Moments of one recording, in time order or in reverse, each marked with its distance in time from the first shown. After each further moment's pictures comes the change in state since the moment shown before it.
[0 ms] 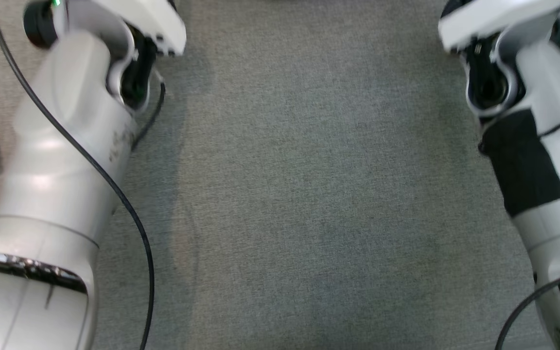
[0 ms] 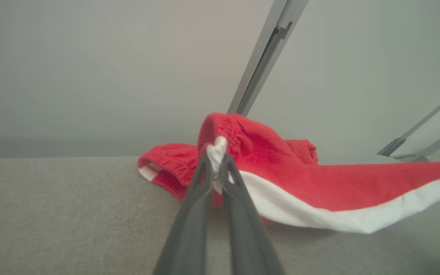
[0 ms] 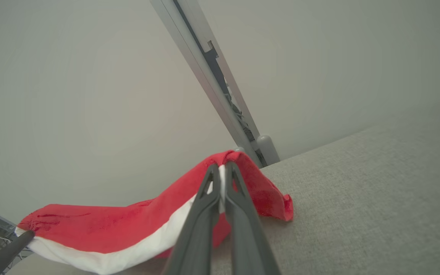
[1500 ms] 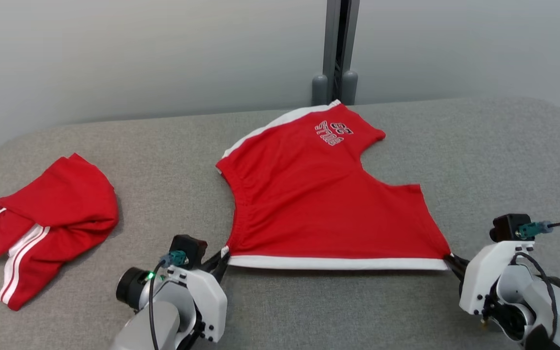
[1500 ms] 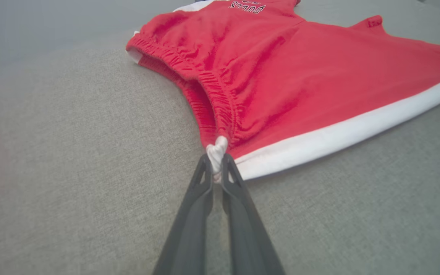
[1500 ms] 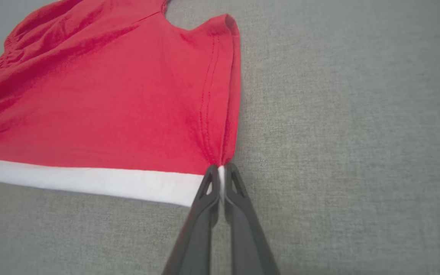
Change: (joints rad) left arm 0.635 -0.034 -0.367 0.148 0.131 -0.065 -0.103; right arm 0.600 -0.271 0.497 0.047 0.255 0.000 0.306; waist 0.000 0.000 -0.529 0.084
